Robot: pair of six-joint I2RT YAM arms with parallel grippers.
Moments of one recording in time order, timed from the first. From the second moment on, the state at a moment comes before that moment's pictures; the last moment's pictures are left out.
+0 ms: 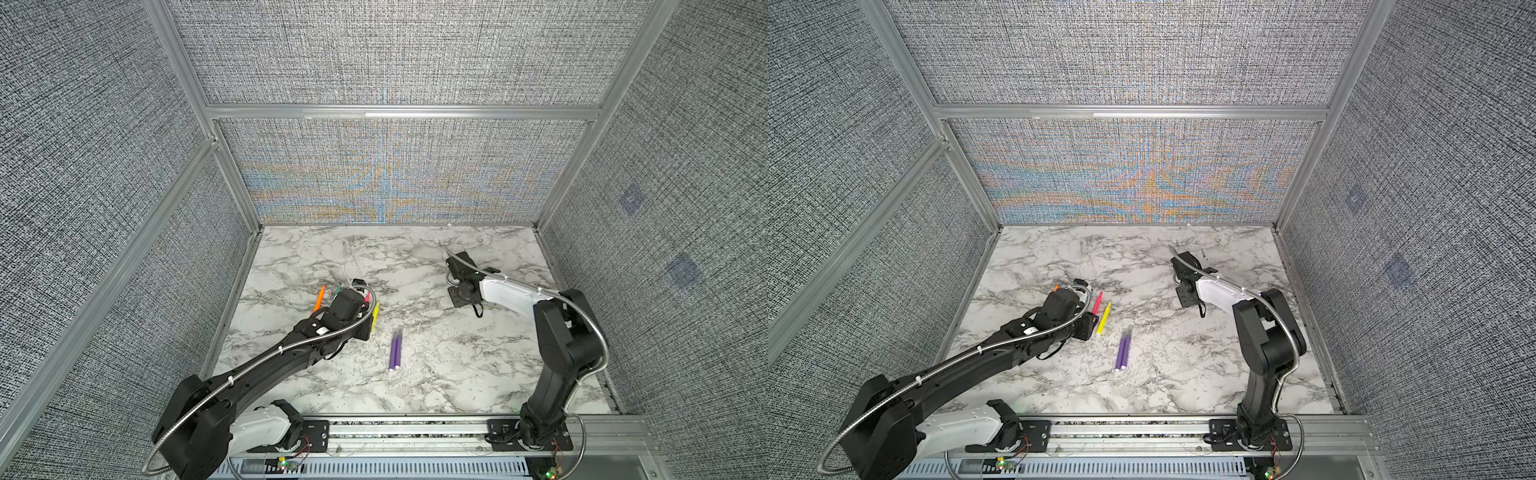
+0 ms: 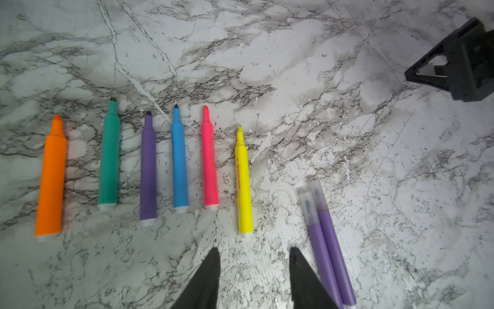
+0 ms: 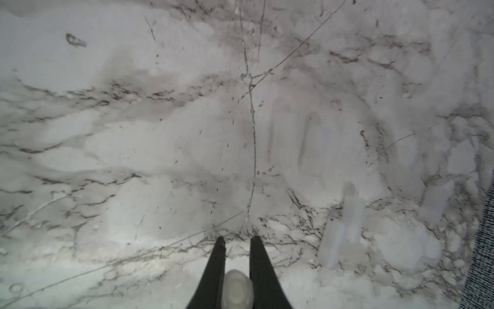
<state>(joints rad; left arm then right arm) -0.68 1.14 0.66 -0.32 -0.10 -0.34 0.41 1.85 1.17 -0.55 0.34 0.04</state>
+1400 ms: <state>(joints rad) -1.01 1.46 0.71 -0.31 -0.23 -0.53 0.46 1.49 1.00 -0.49 0.24 0.03</state>
